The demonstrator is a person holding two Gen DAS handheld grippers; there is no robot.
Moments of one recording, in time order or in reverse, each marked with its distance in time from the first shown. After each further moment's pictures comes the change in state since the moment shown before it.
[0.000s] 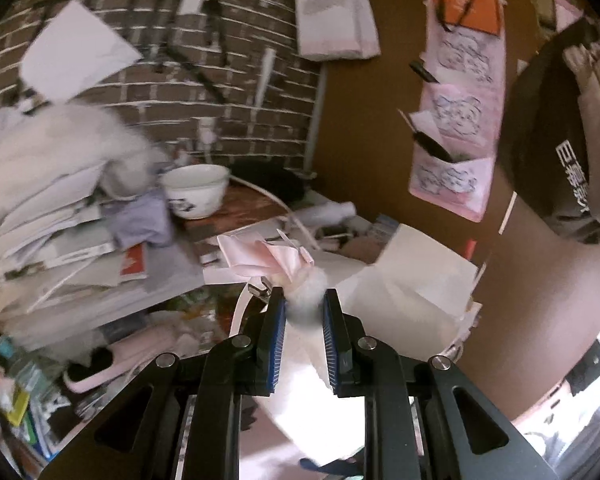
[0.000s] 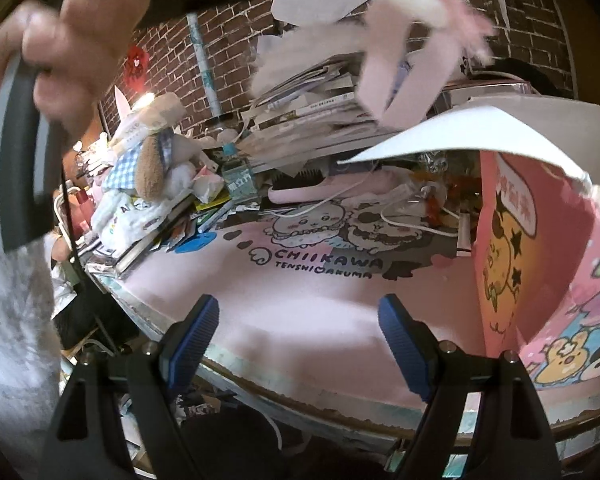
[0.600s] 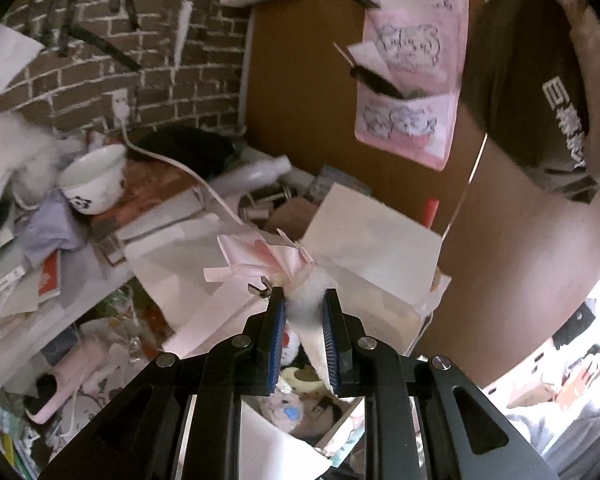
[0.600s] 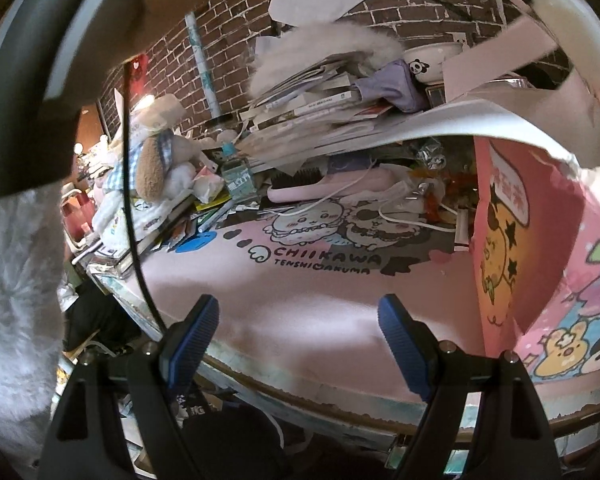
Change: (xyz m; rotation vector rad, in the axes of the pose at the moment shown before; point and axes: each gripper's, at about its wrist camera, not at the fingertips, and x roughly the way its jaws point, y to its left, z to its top) left arm 0.072 -0.062 0.013 0.122 0.212 -0.113; right arm -0.002 -0.002 -0.004 0.013 -0.005 -0.002
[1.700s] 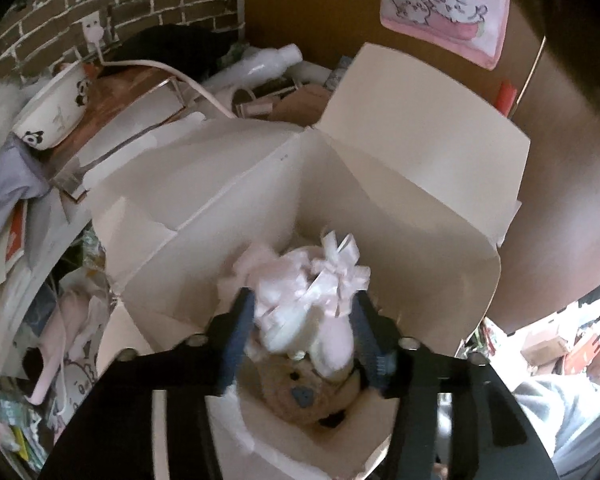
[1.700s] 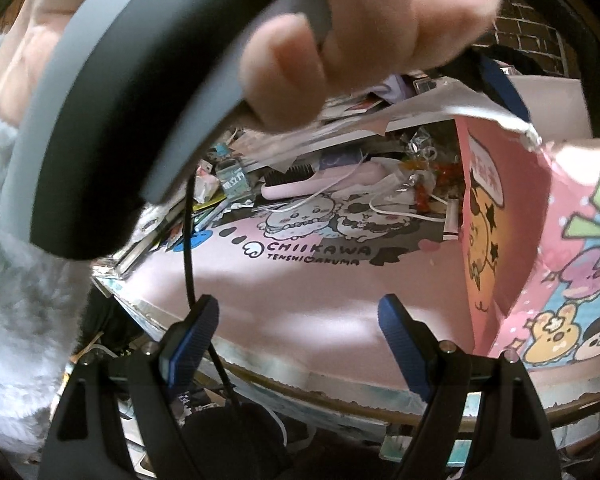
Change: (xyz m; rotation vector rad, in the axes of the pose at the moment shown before) left arm 0.077 0.003 -0.018 0.000 0.308 0.081; right arm -0.003 -0.012 -0.003 0.033 0.012 0.008
